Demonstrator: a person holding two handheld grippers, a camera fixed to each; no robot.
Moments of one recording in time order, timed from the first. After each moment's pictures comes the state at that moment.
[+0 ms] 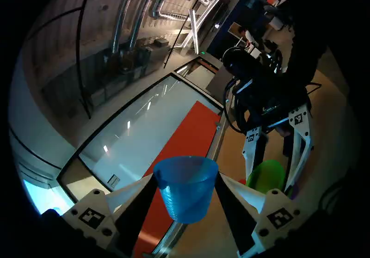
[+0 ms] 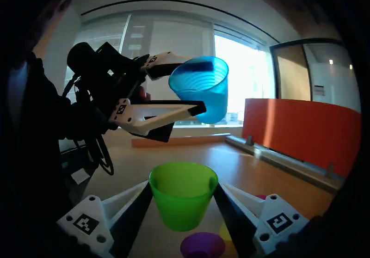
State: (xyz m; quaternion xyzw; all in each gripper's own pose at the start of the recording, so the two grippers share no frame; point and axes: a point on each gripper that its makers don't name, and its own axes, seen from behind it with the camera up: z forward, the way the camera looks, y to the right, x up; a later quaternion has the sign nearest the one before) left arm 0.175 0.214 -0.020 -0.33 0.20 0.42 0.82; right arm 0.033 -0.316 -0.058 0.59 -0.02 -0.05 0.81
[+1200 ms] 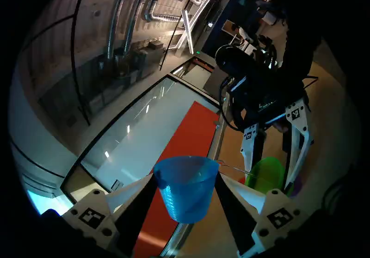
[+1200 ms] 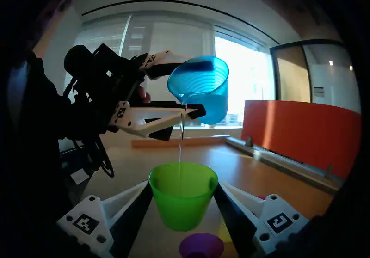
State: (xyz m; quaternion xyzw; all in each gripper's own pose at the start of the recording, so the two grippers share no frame) left arm 0.177 0.219 -0.019 -0.33 0.21 0.45 0.81; right arm 0.034 -0.313 -0.056 0.59 -0.02 -0.05 0.81
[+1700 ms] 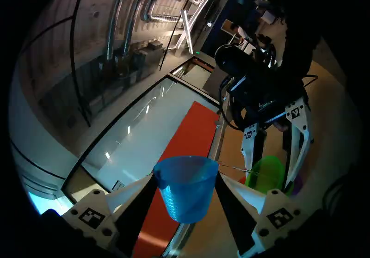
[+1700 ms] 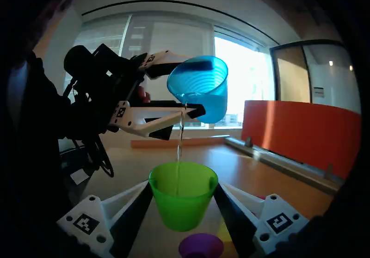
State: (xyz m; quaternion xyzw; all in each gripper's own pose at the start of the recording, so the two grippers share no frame) left arm 0.177 0.219 -0.019 -0.32 0.21 0.45 0.80; right arm 0.036 -0.313 -0.055 0.59 -0.02 -0.05 0.81
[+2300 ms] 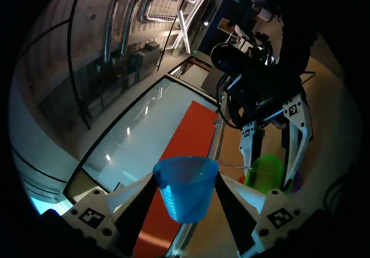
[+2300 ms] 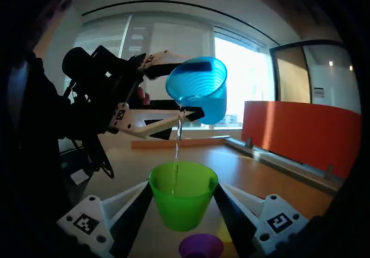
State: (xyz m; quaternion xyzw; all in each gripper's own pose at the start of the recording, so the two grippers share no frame) left arm 0.175 0.219 -0.022 -0.32 0.22 0.47 0.79; right arm 0.037 -0.313 -0.056 0.59 -0.02 -0.05 0.81
